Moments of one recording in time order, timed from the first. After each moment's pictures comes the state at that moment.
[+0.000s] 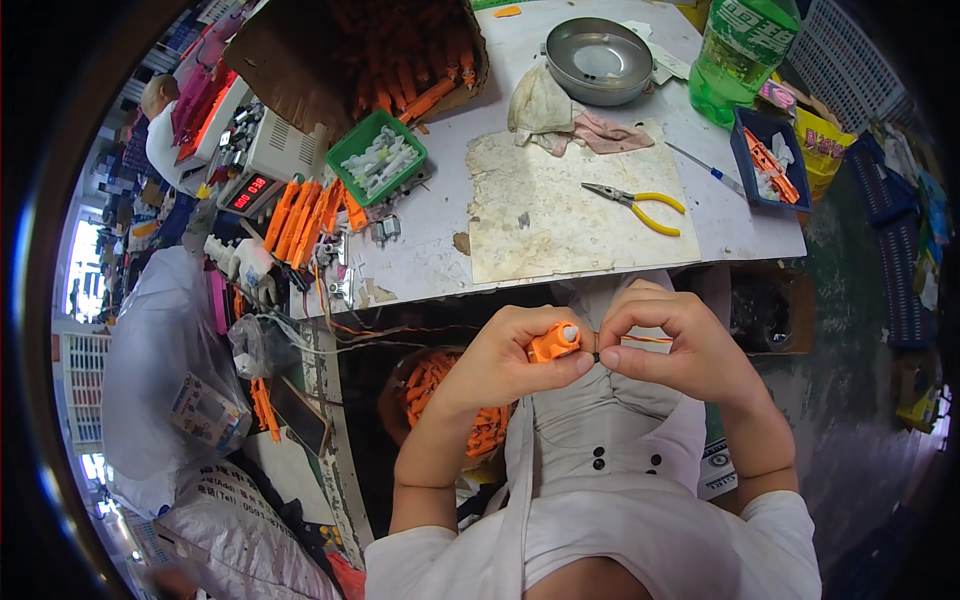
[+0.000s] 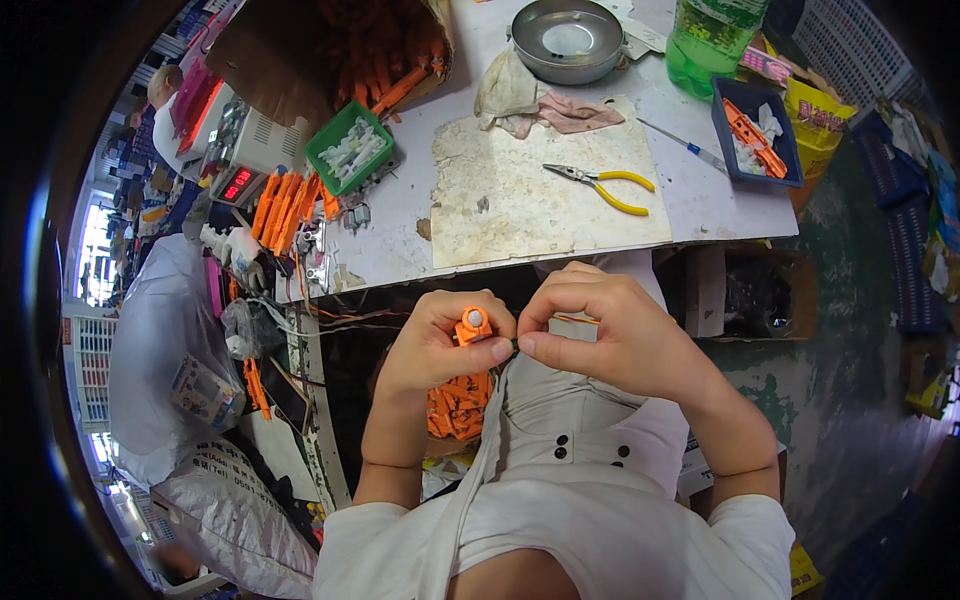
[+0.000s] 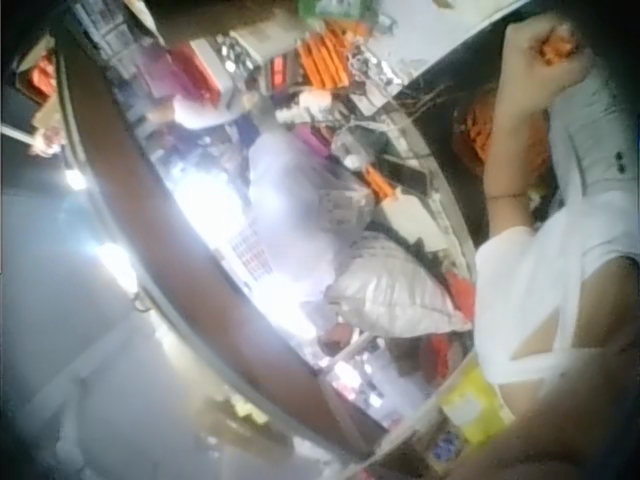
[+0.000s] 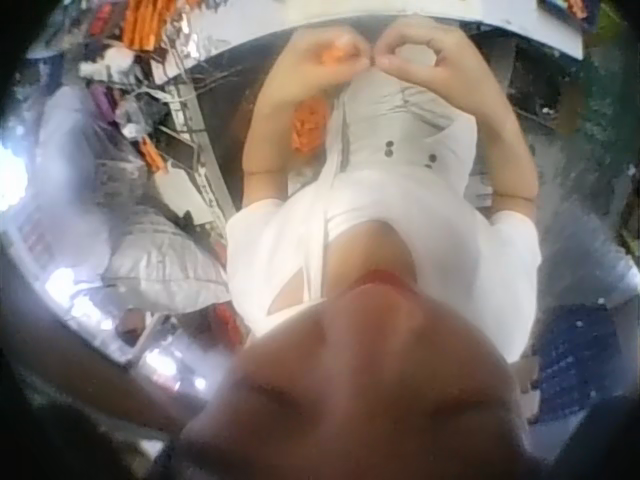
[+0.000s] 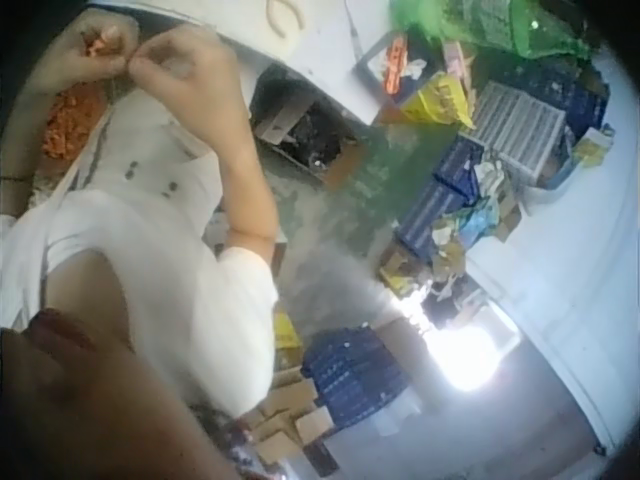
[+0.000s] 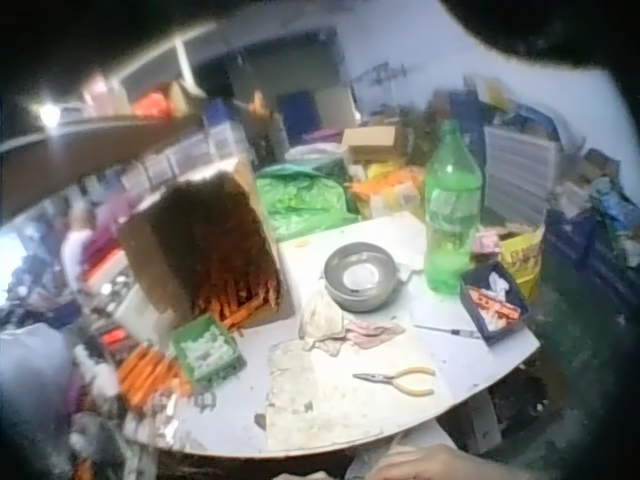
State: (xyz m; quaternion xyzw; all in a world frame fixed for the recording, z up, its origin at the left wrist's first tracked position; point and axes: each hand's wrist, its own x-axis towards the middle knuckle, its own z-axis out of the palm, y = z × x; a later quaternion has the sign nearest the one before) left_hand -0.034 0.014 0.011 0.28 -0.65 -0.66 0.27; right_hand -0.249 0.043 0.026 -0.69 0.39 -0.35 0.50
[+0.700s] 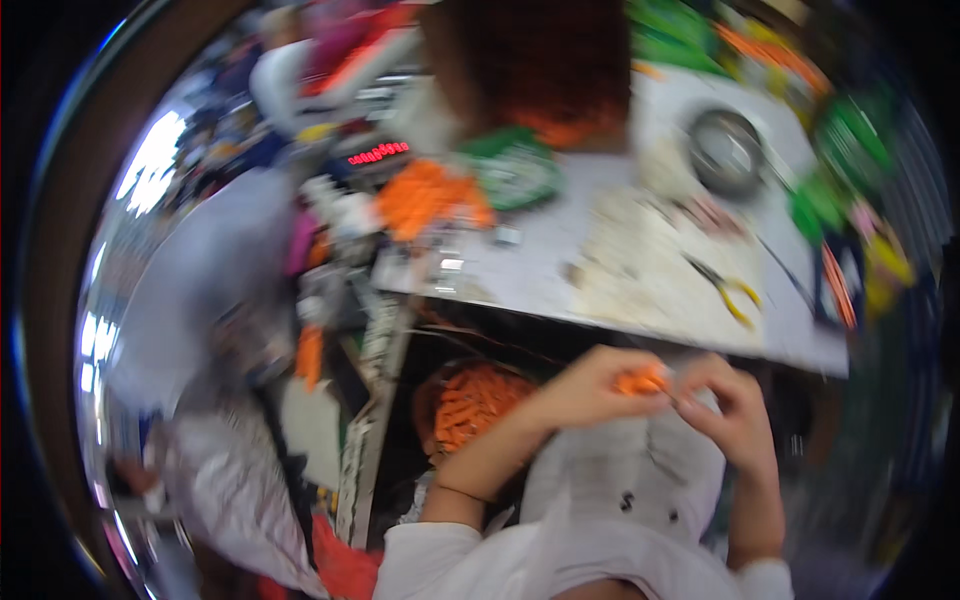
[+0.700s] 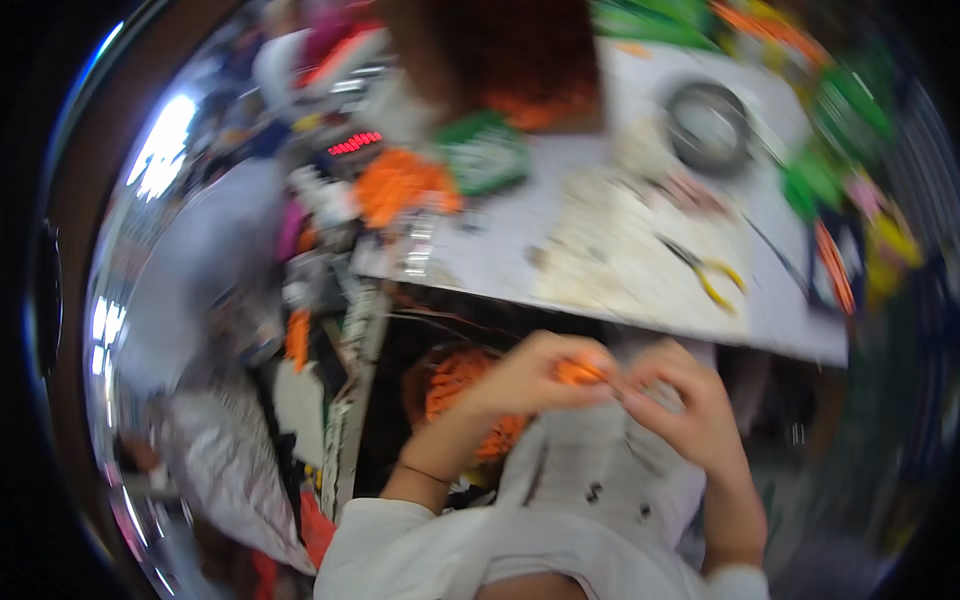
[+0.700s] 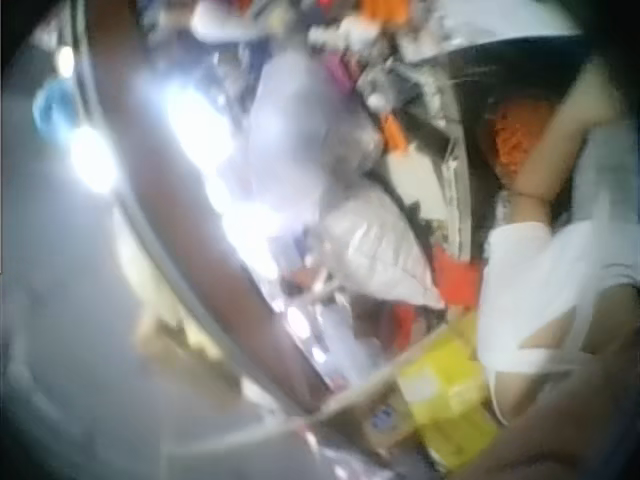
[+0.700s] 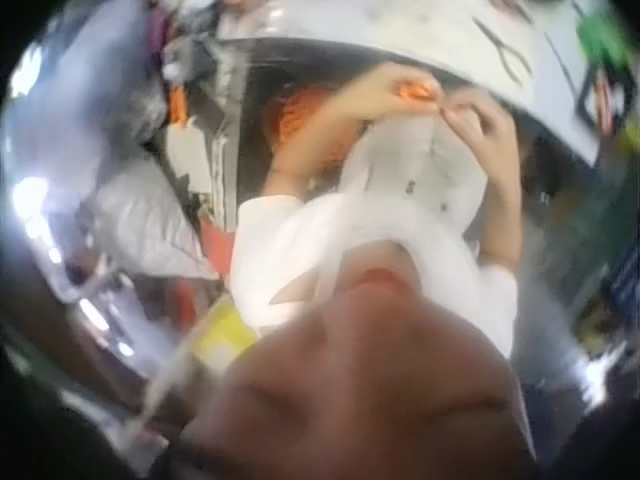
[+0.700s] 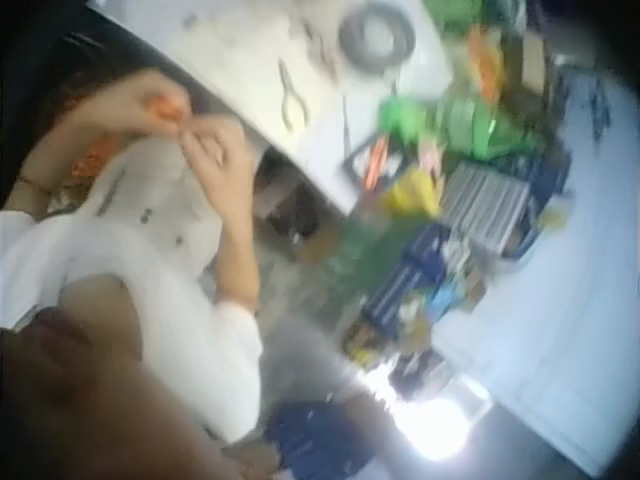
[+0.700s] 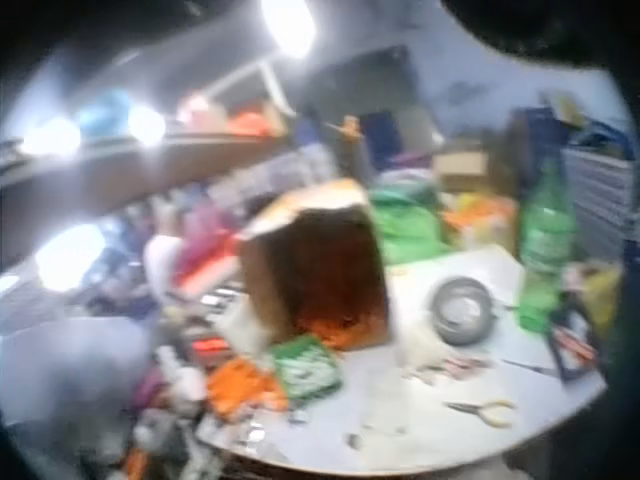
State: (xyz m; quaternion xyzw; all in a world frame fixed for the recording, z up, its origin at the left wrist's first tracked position) left_hand -0.020 0.028 -0.010 0.31 -0.62 -0.64 0.33; right_hand -0.231 0.042 0.016 -0.68 0.39 -0.36 0.50
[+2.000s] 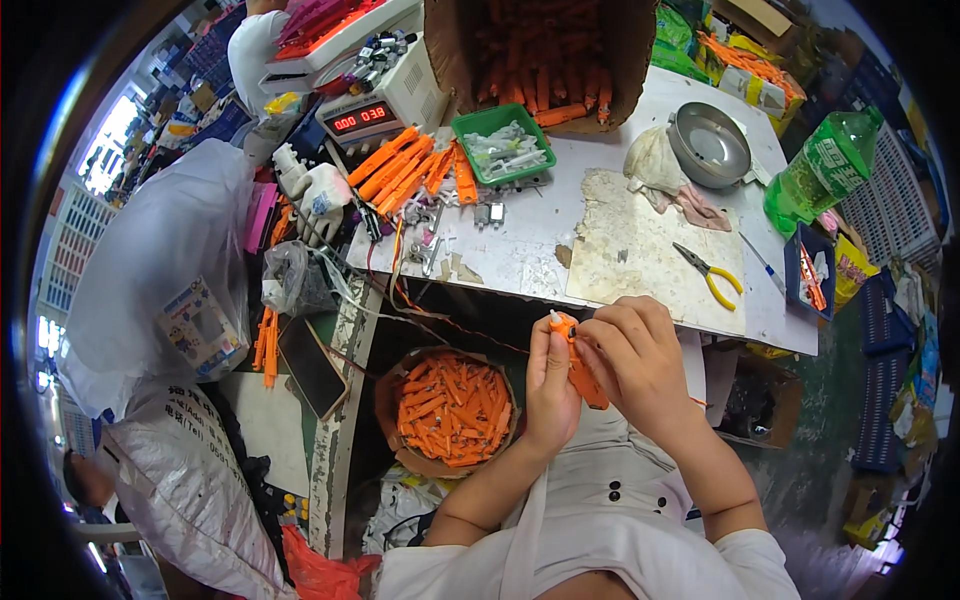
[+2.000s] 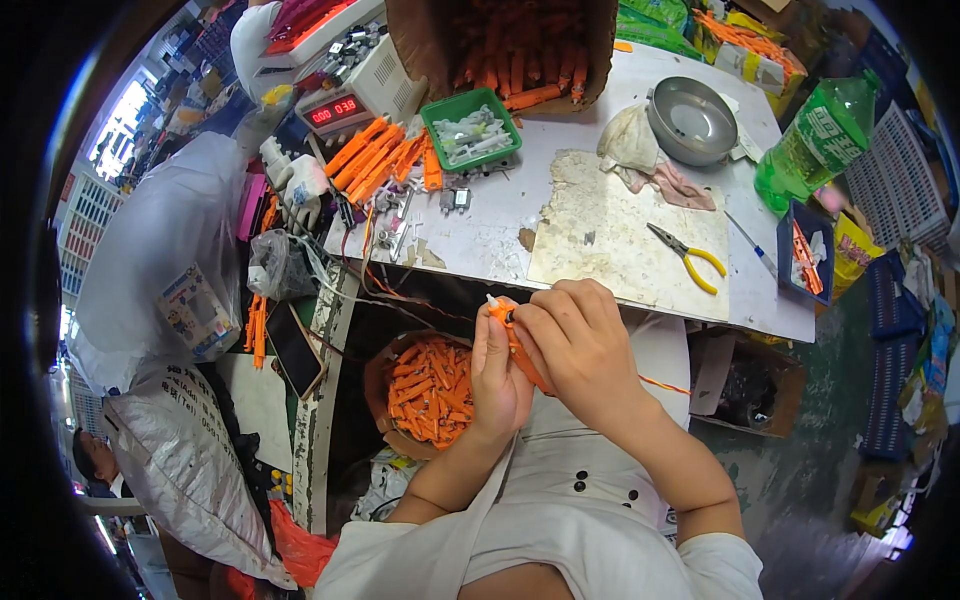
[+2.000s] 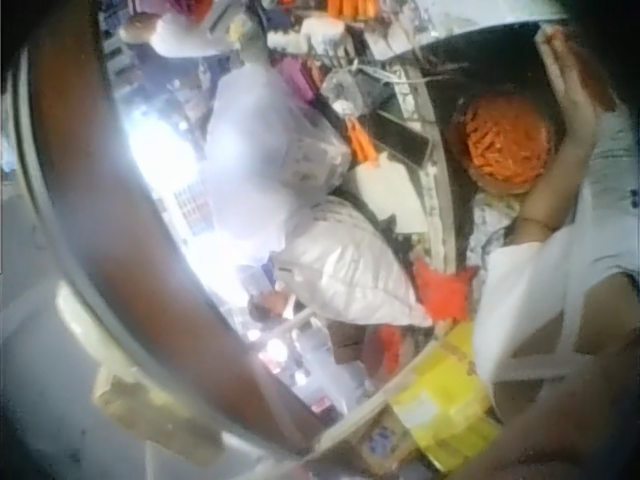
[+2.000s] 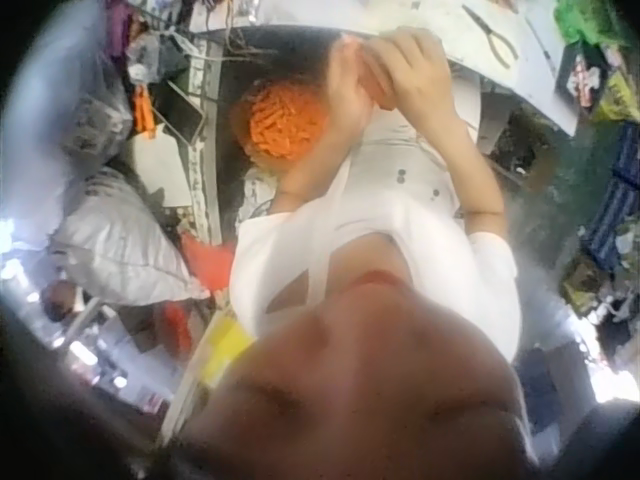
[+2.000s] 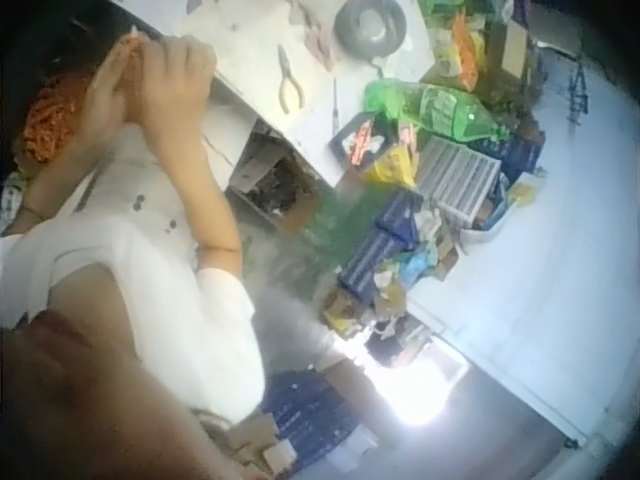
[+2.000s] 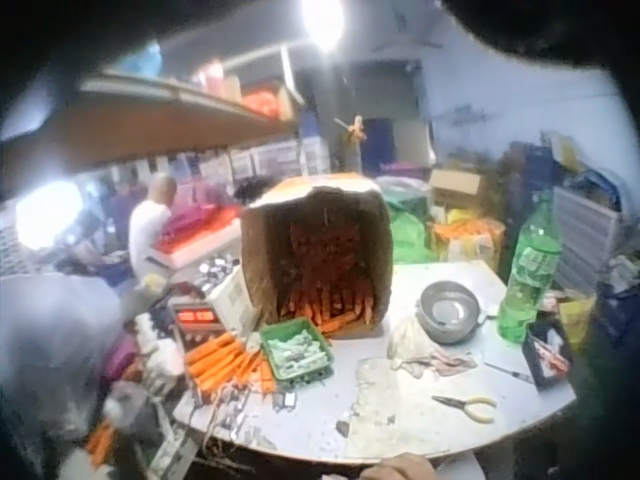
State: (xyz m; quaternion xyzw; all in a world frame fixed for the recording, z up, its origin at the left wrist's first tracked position) left_hand -0.029 0.066 -0.060 0.26 -0.25 -0.61 0.71; right_hand -0.131 0.030 0.004 -0.86 0.35 -0.38 0.00
